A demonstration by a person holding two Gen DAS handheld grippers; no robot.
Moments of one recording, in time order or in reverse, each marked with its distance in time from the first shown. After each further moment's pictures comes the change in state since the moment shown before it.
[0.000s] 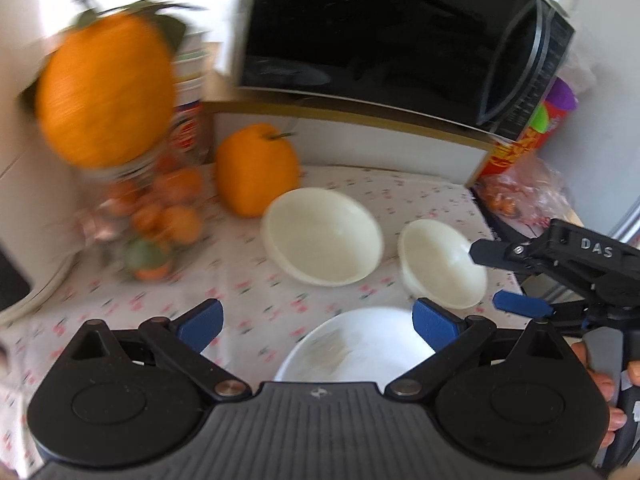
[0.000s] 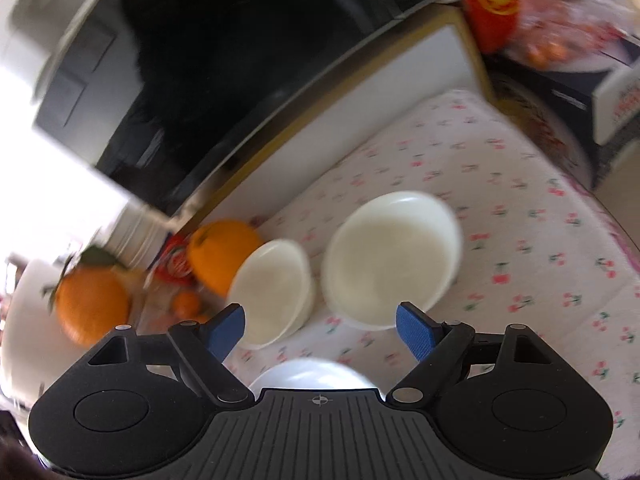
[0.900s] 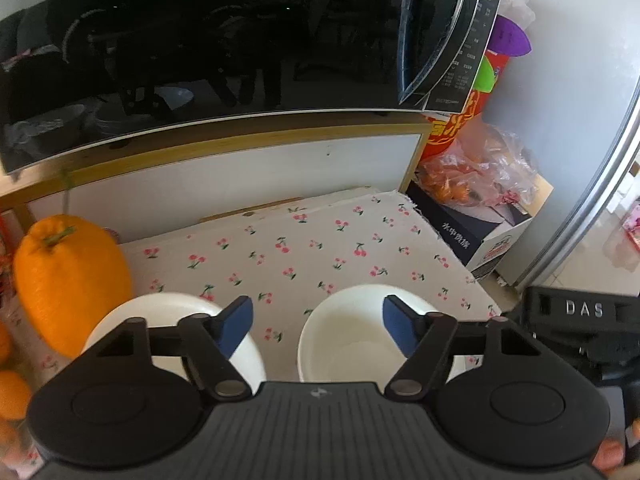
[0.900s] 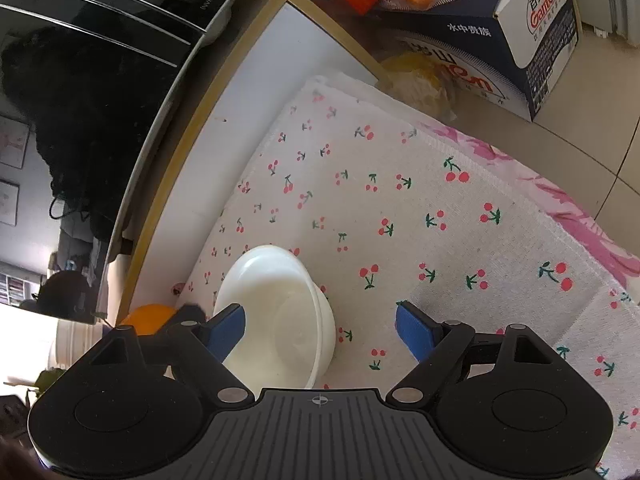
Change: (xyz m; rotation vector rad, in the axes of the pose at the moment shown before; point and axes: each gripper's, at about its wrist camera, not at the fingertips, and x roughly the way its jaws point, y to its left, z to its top) left arm 0.120 -0.075 0.053 0.249 -0.016 -0.162; right arm 0.040 -0.092 0.038 0.329 0.024 -0.062
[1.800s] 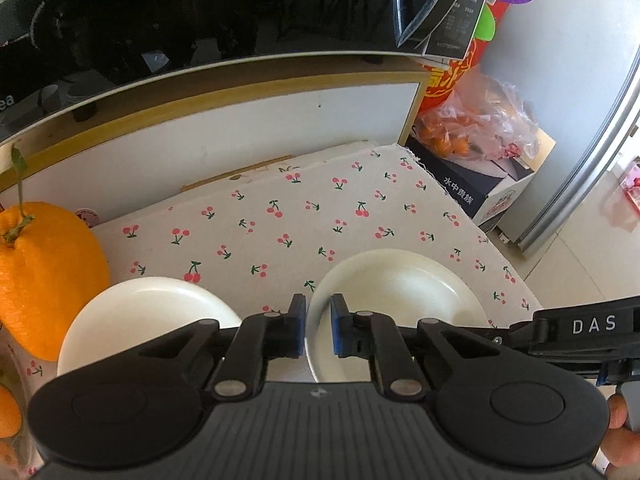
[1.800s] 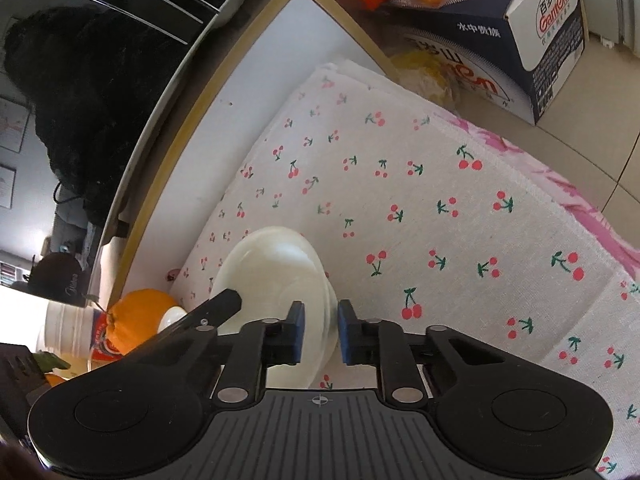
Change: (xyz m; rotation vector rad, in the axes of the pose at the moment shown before) left arm 0.023 0.002 -0.001 0.052 0.132 -0.007; right arm 0.002 0.008 -0.009 -0.049 0.003 -0.022
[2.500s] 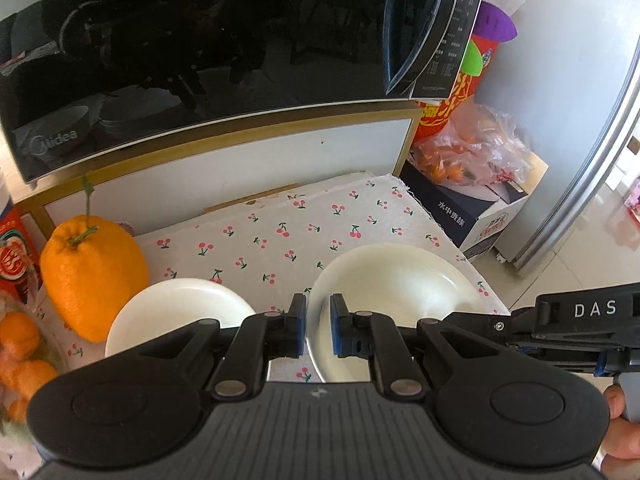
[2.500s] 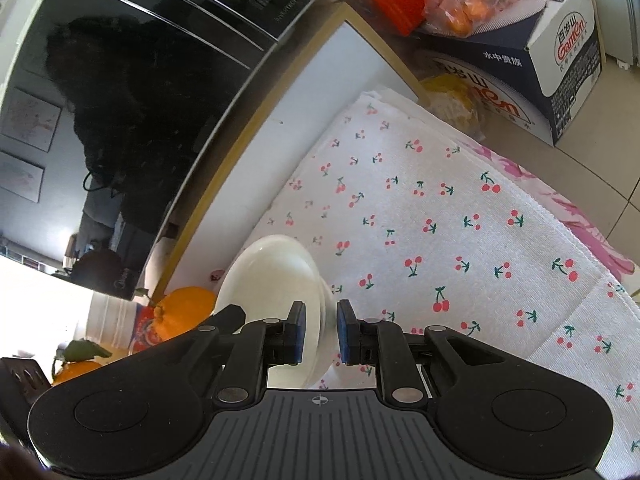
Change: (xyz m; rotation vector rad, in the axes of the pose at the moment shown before) left arm -0.049 -0.009 -0.003 -0.025 -0.060 0.035; right arm -0.040 0.017 -0.005 -0.042 -0.040 0.079
